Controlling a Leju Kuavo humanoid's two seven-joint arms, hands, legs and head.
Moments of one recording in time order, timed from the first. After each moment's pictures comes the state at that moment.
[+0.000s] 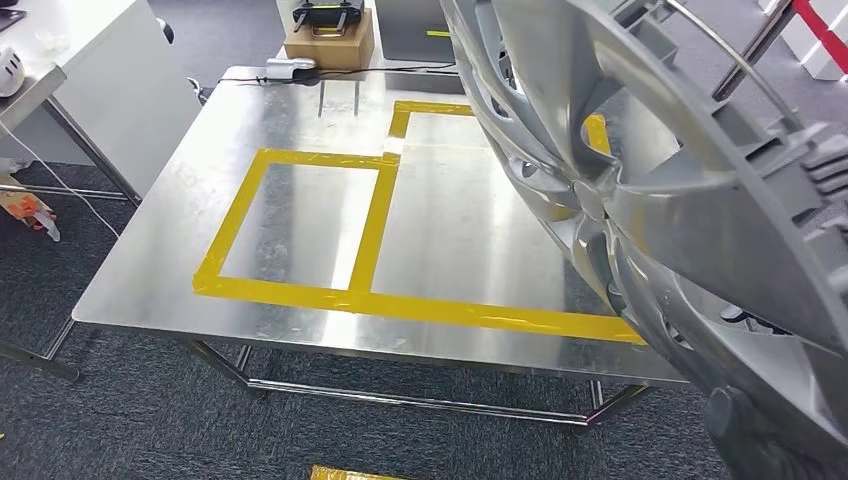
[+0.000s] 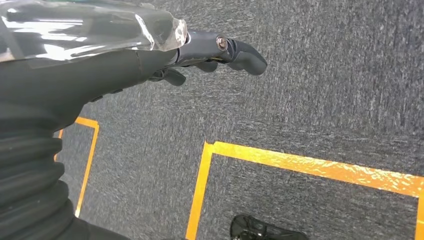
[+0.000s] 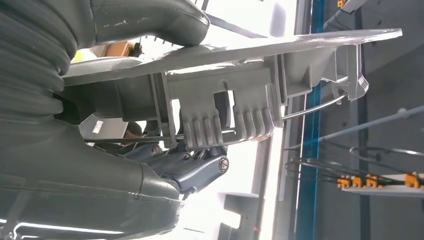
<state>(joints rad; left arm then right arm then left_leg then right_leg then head) -0.08 -0.20 0.82 -0.18 -1.04 0.18 -0.15 0.14 0.01 -0.01 -1.95 -0.02 0.08 -0.69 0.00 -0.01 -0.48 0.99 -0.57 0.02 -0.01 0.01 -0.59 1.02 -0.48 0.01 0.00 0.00</state>
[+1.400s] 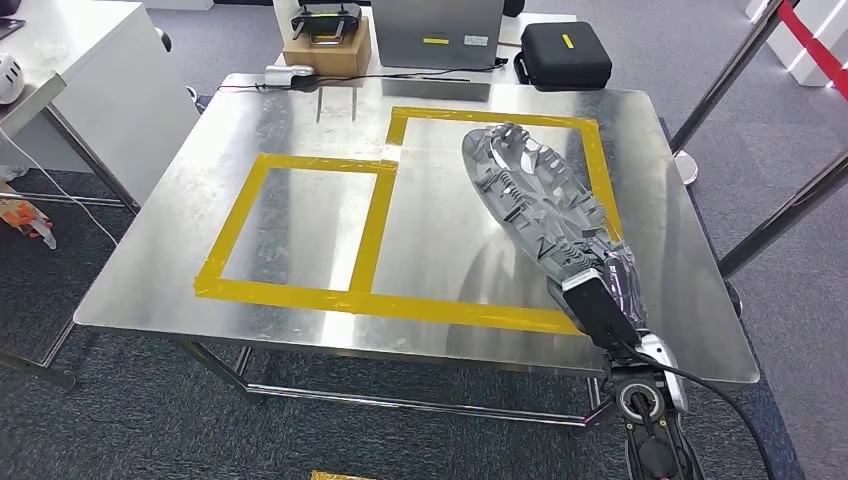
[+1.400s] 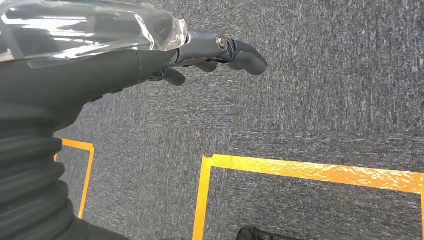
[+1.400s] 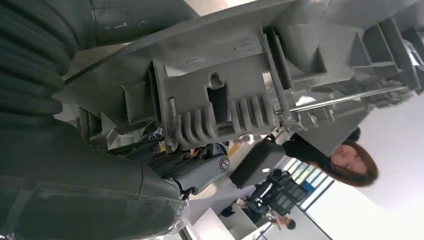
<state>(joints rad) -0.07 -0.20 0.80 -0.18 -1.13 0.16 -0.17 -0.25 -0.02 0.05 -0.97 0.54 -0.11 -0.49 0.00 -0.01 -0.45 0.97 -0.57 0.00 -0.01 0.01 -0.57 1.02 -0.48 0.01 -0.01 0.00</state>
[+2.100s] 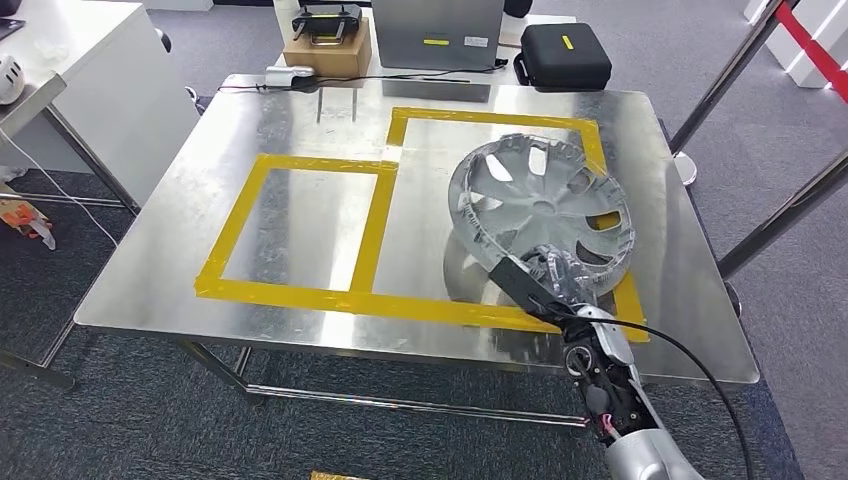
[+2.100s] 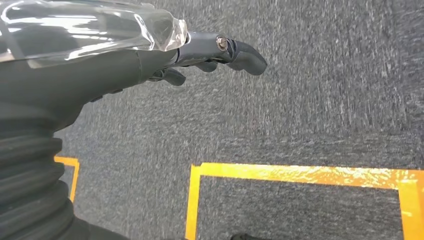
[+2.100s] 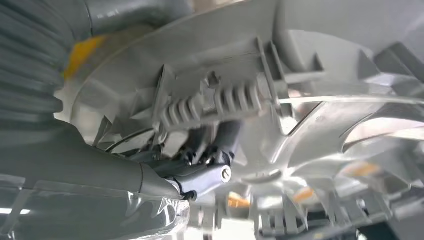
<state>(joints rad) -0.07 -0.20 0.78 -0.18 -1.16 0.17 -0.22 -0.52 0.01 0.19 -0.41 0.81 -0.18 -0.34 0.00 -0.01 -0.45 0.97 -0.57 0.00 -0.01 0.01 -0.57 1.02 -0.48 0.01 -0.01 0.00</state>
